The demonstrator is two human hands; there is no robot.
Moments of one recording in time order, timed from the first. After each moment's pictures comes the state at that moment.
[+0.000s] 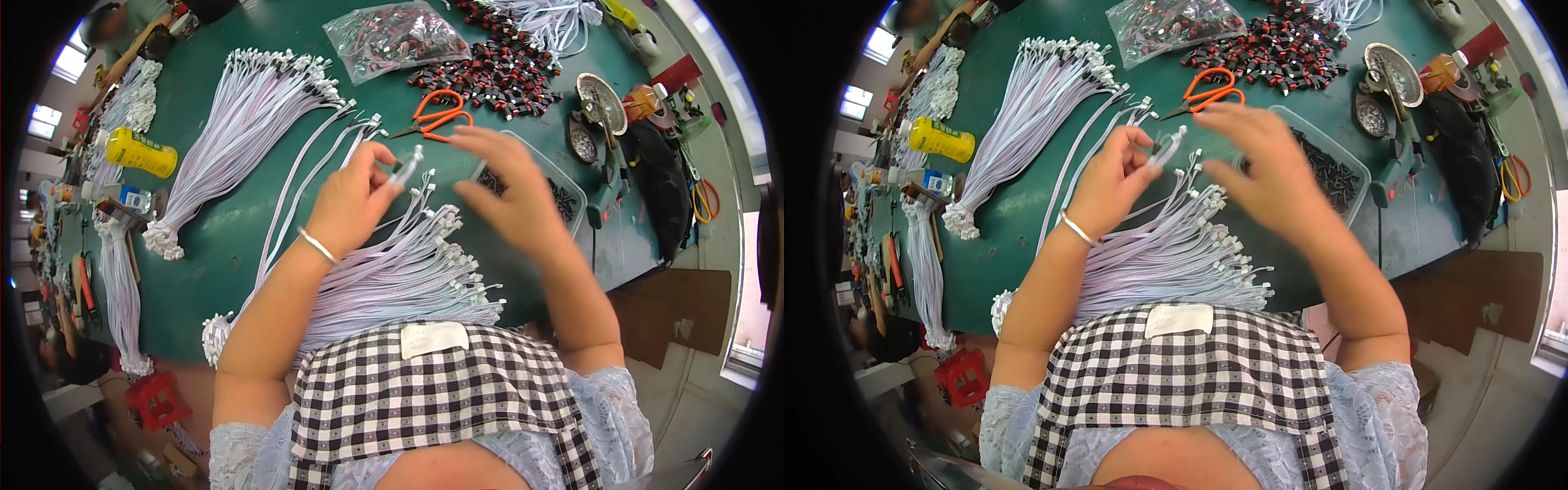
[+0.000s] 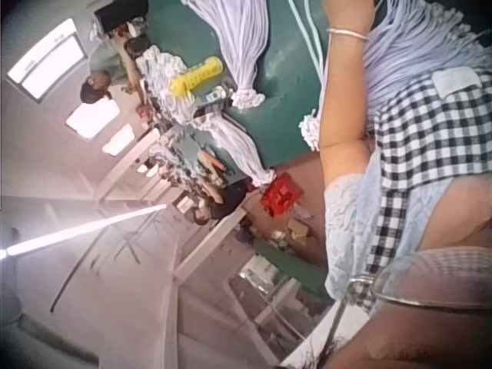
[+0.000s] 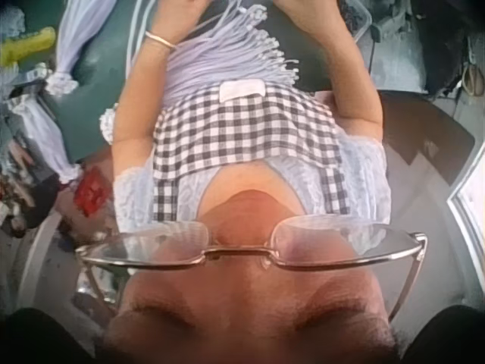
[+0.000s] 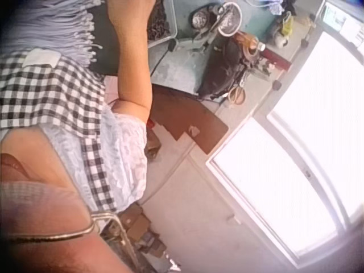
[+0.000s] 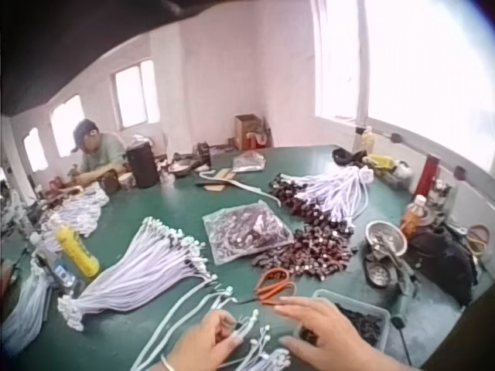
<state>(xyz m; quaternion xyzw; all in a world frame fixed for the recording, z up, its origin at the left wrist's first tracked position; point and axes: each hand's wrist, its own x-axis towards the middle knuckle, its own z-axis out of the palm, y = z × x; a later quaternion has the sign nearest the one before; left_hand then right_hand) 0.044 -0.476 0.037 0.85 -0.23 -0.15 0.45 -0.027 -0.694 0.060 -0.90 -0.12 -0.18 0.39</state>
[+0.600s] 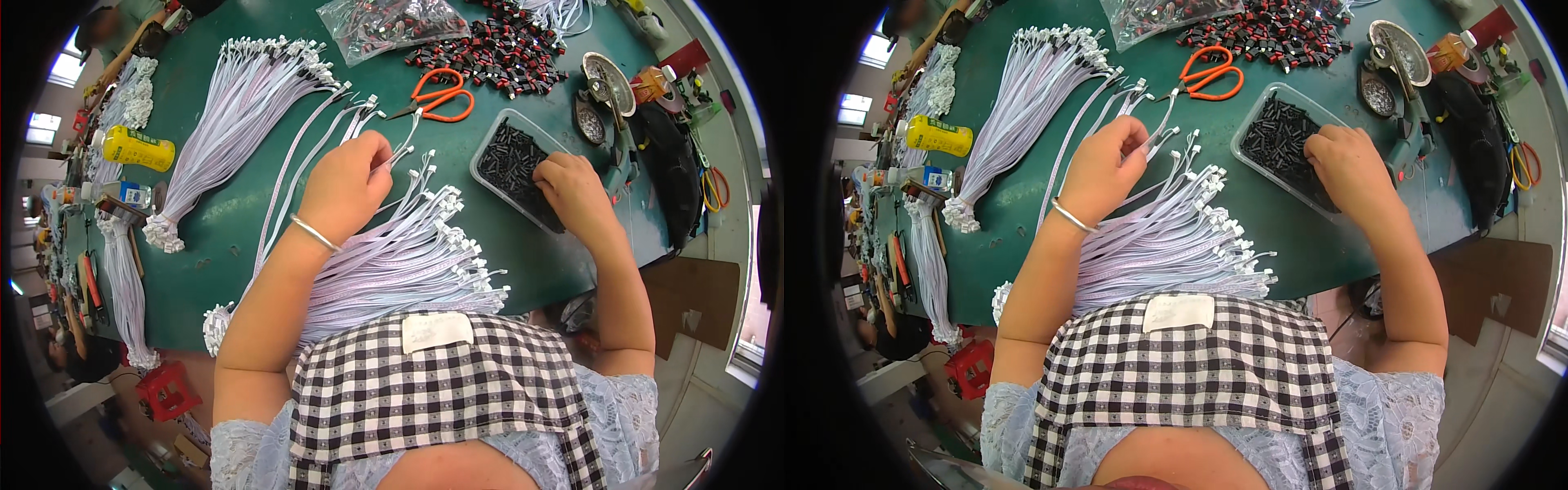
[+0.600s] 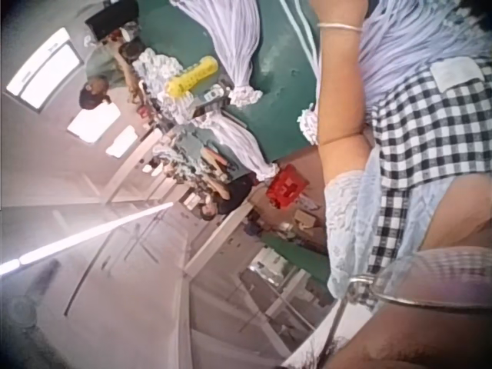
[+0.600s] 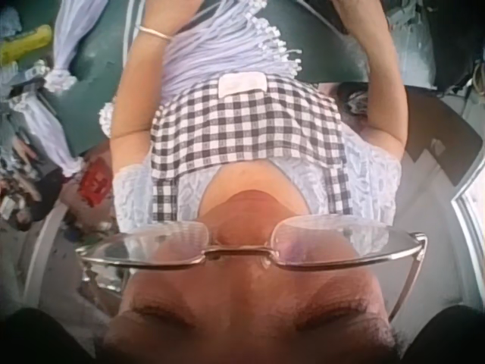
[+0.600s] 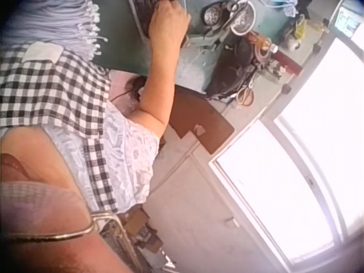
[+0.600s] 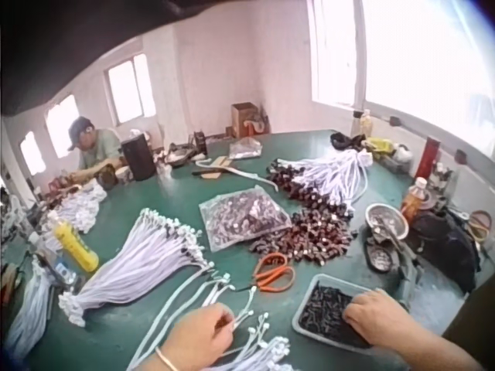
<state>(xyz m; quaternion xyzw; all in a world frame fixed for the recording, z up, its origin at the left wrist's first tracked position) 0.043 -0.479 0.048 0.90 -0.25 -0.13 0.33 -0.062 -0.776 0.039 -0.99 -0.08 -0.01 0.12</state>
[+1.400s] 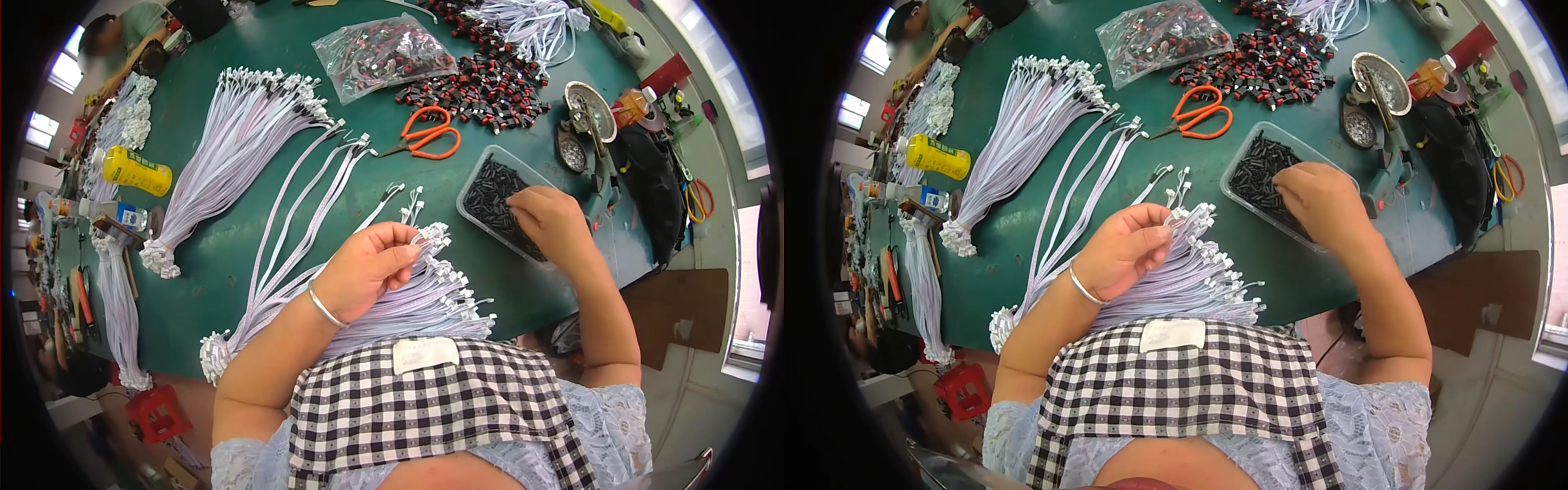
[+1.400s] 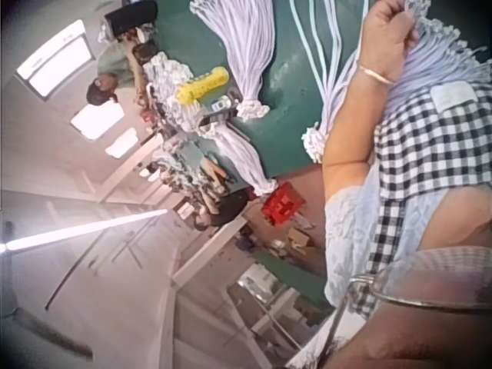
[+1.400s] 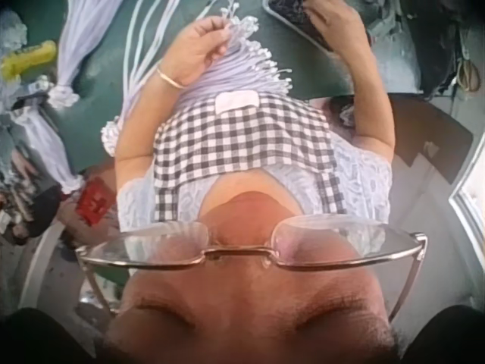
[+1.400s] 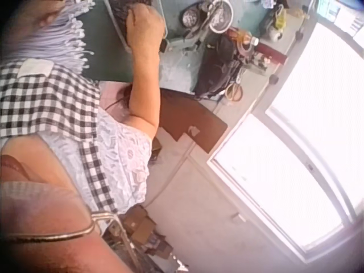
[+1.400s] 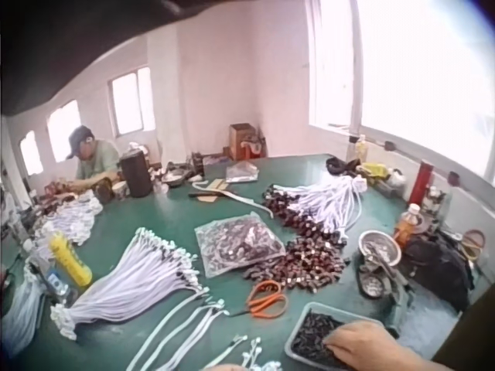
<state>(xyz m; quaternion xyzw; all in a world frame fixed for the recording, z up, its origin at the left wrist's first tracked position) -0.001 -0.480 0.041 0.48 -0.01 -0.49 0.73 -0.061 -0.763 0.044 -0.96 -0.09 -0.12 0.23</state>
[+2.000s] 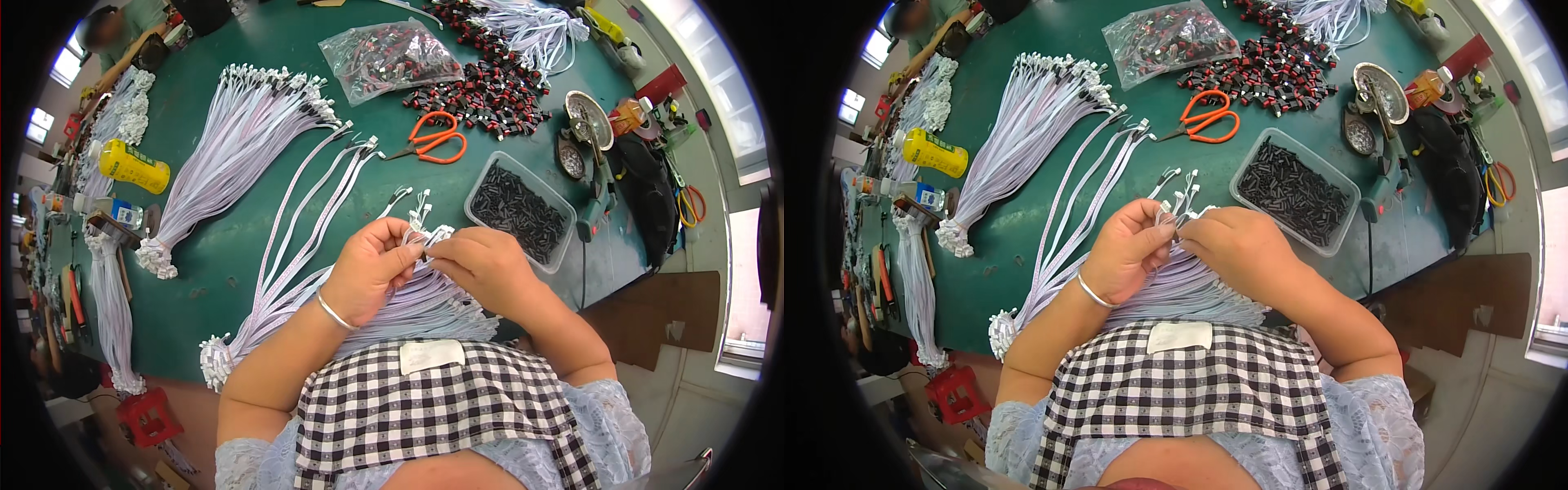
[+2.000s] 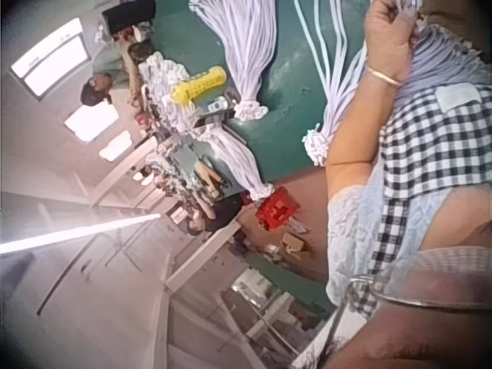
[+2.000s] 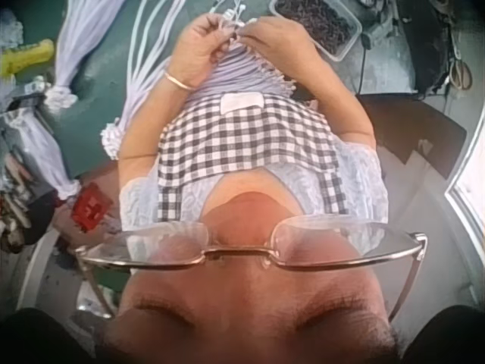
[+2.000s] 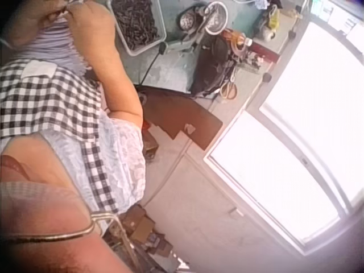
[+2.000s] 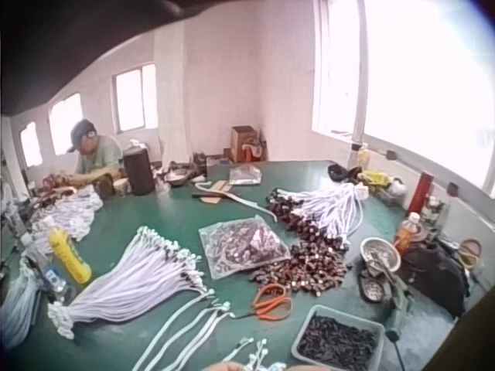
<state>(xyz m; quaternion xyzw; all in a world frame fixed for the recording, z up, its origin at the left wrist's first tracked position) -0.005 -0.474 0.035 0.46 0.00 -0.41 0.78 -0.059 -0.663 0.055 -0.91 -0.21 -0.14 0.33</state>
